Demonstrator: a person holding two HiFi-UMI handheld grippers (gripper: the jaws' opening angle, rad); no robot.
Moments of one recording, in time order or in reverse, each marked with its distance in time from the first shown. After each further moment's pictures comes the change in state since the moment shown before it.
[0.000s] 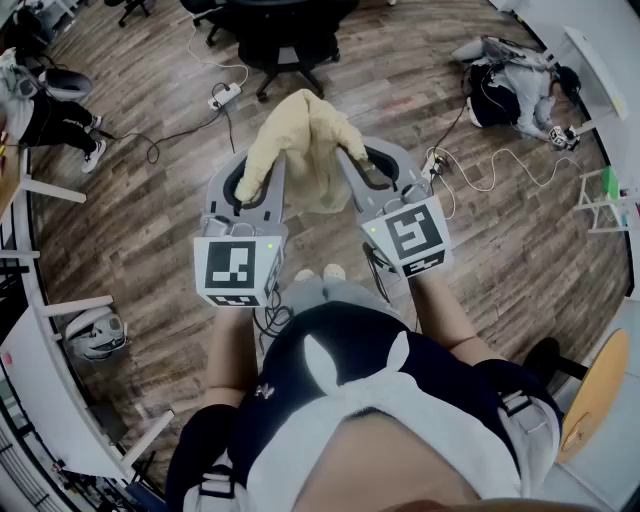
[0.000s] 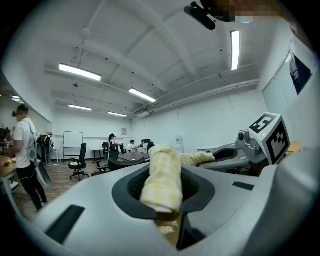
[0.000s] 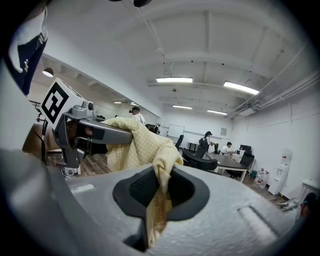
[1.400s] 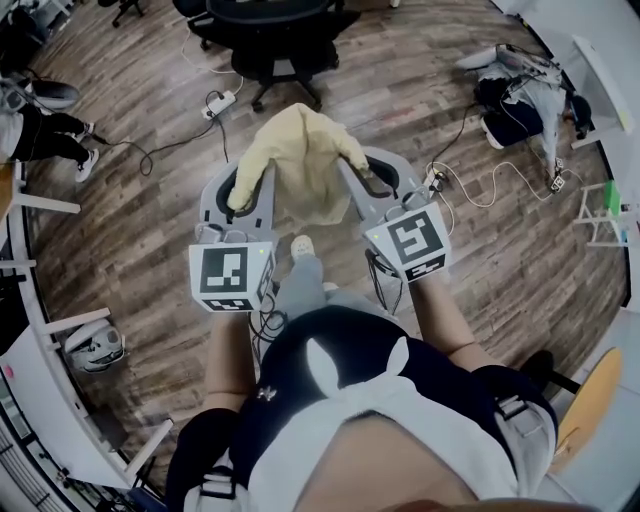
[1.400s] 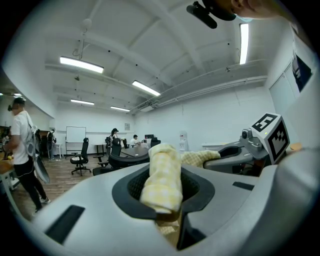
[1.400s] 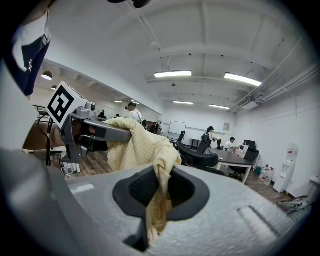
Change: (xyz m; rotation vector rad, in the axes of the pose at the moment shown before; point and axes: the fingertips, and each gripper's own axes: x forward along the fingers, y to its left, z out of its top) left arm 0.130 0.056 -0.034 -0.036 0.060 0.031; right arm 0.095 -0.099 -0.047 0.024 0.038 0.045
